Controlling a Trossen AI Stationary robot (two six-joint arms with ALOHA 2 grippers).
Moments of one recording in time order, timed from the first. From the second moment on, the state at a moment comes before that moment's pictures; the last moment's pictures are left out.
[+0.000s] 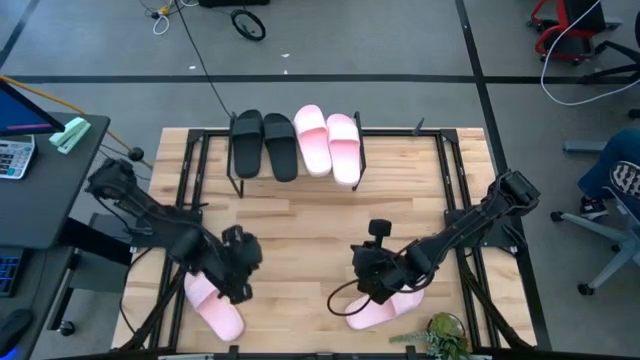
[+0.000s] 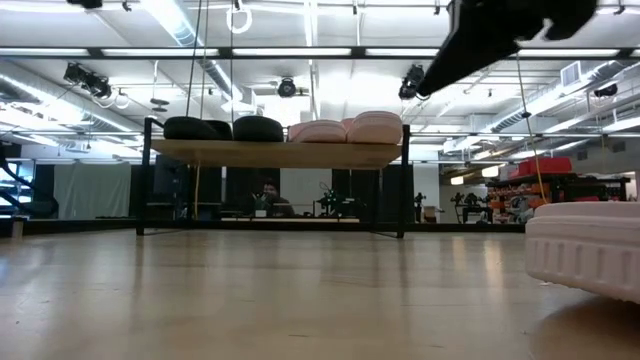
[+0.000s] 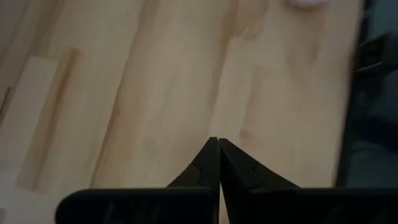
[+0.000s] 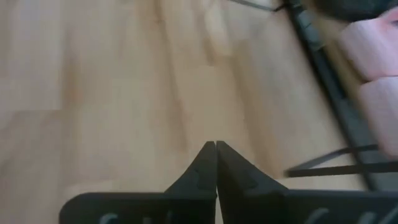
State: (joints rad) left arm -0.64 1.40 1.27 -1.01 -0.33 -0.85; right arm 0.55 1.67 1.18 -0.65 0.80 0.45
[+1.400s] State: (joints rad) left arm -0.74 1.87 1.27 -1.34 0.08 -1.42; right arm 0.40 1.67 1.18 -0.66 0.73 0.25
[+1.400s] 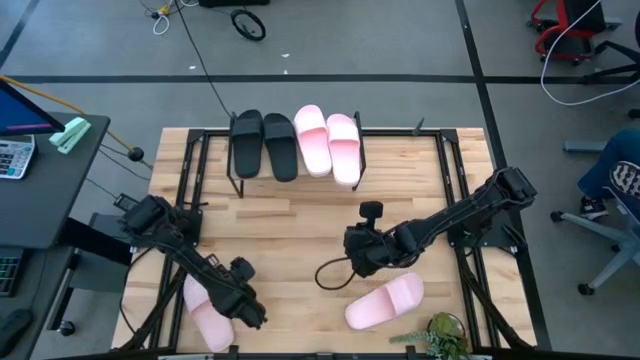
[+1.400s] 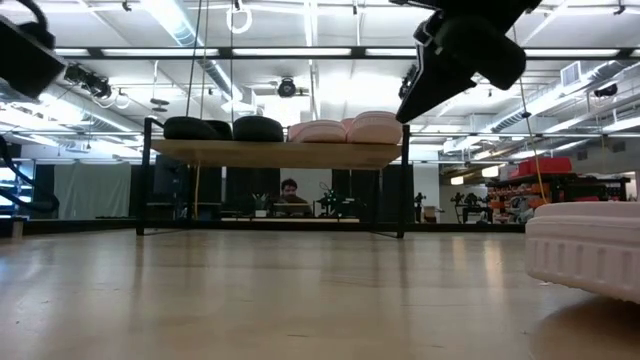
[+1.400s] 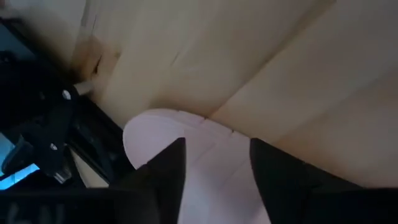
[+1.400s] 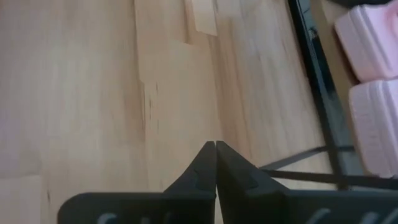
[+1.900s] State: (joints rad) left arm -0.61 1.87 1.27 -1.33 0.53 -1.29; right arm 0.39 1.67 1.18 -0.66 0.71 0.26
